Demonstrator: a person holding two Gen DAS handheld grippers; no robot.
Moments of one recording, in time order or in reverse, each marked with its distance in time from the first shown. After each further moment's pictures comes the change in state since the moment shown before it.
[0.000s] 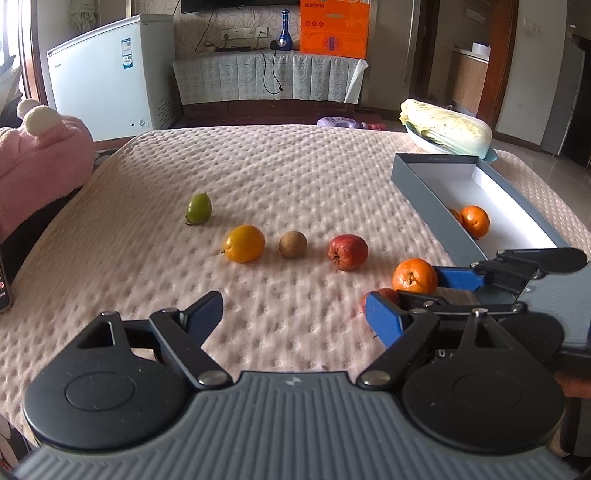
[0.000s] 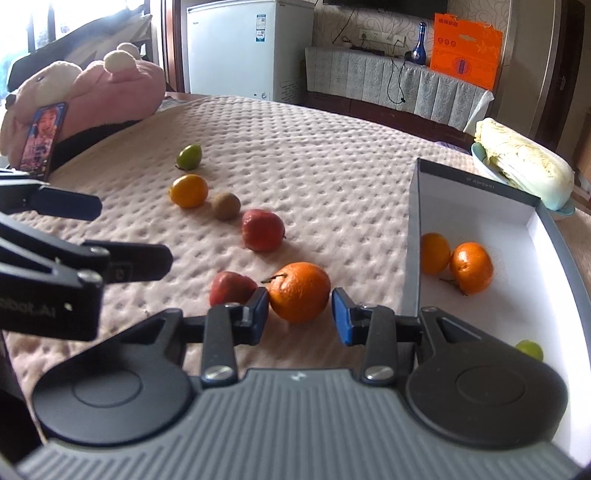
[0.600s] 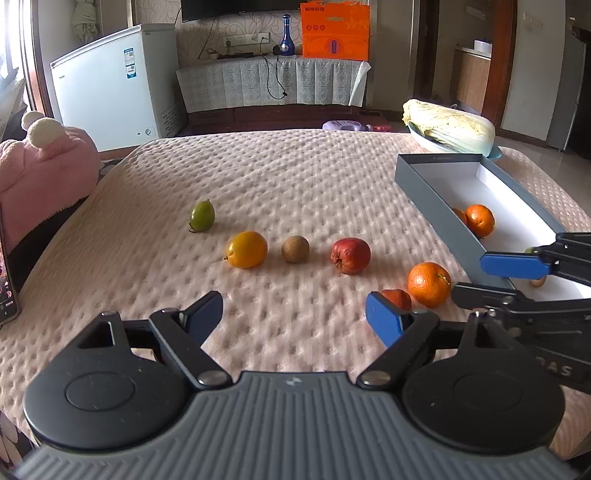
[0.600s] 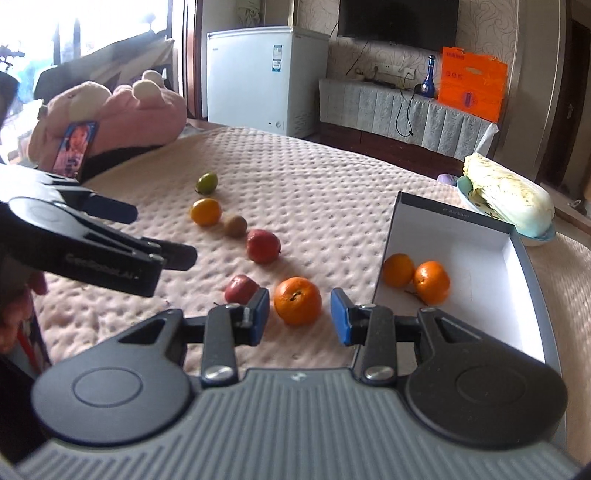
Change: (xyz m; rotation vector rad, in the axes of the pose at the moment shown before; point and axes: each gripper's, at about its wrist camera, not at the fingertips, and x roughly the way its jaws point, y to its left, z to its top) left arm 0.002 -0.004 0.001 0.029 -0.014 0.032; right arm -0.052 -0.017 -0.007 -0.042 -0.099 0.038
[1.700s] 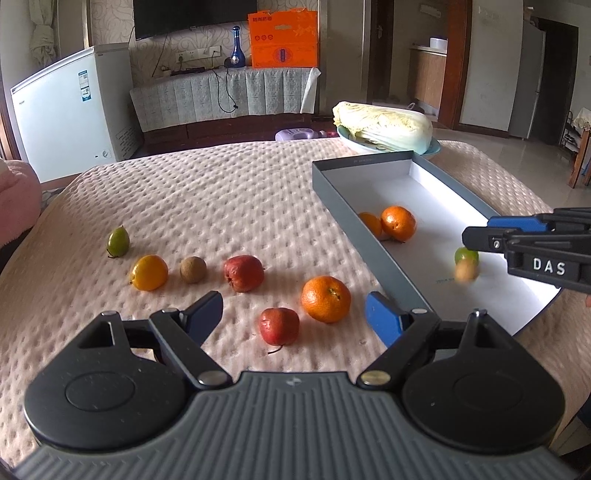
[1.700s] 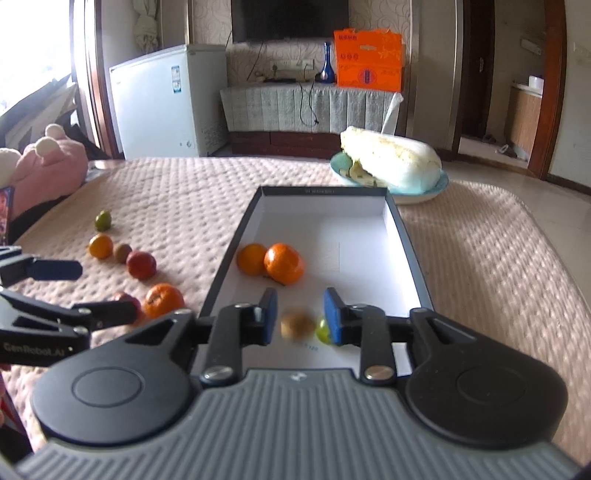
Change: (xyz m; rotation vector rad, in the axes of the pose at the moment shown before) left arm -0.001 -0.075 0.006 0.080 -0.034 -0.109; right arm -0.037 -0.085 -0.019 0.239 -0.033 -0.205
